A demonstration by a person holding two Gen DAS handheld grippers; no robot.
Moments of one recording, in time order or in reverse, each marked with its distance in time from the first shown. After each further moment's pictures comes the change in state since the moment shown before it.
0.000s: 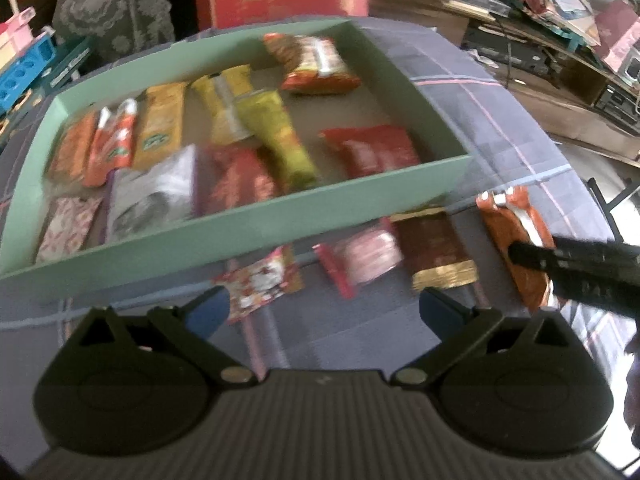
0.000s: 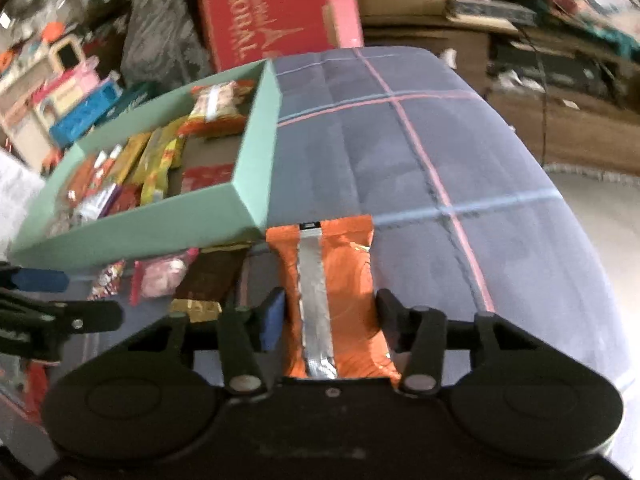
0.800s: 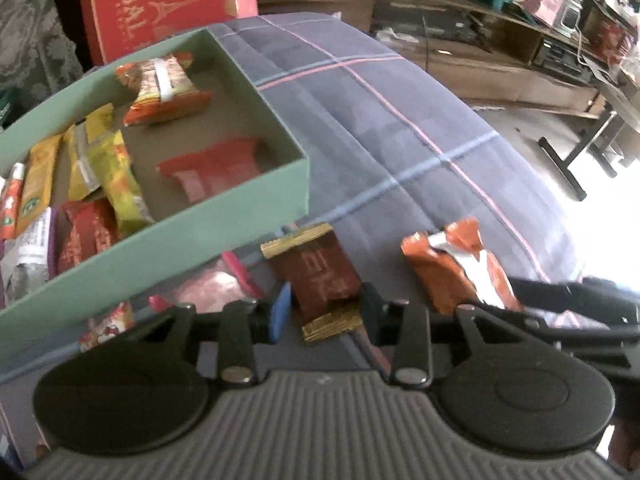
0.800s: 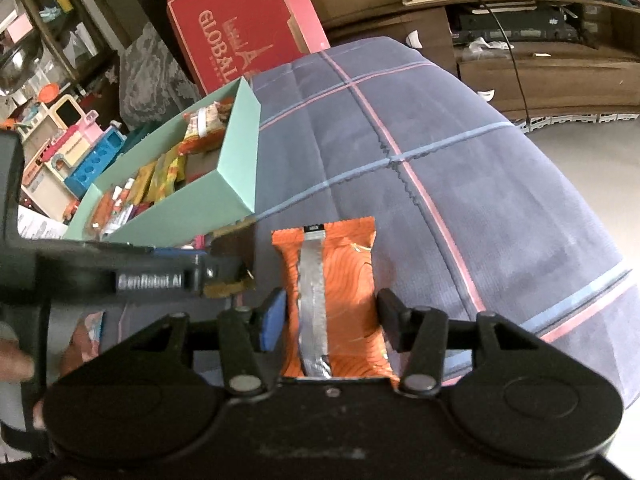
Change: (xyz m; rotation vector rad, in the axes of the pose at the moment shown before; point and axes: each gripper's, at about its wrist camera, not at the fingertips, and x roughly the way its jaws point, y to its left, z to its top) left arm 0.031 -0.085 0.007 0.184 -0.001 -0.115; right arm -0.035 -0.036 -0.040 0.151 -0.031 0.089
